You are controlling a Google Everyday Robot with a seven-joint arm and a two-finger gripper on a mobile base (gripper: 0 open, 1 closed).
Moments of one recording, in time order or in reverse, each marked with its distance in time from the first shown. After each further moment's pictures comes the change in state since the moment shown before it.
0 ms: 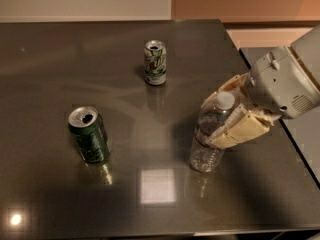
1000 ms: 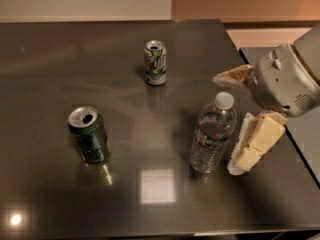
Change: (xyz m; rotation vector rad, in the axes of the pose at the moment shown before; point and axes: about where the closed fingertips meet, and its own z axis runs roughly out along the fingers) arm 0.011 -0.006 -0.005 0.034 0.069 -0.013
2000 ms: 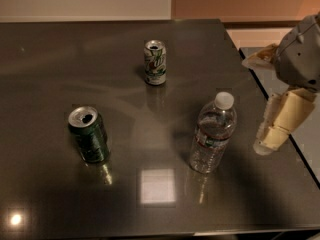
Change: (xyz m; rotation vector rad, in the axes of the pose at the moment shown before) arm 0.027 -0.025 -0.043 0.078 0.203 0.065
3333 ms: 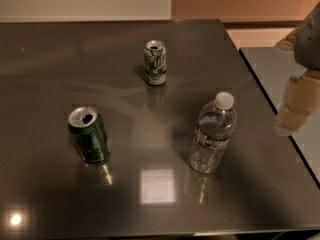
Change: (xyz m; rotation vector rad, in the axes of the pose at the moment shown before) arm 0.045 -0.036 -0.028 0.136 0.245 0.097
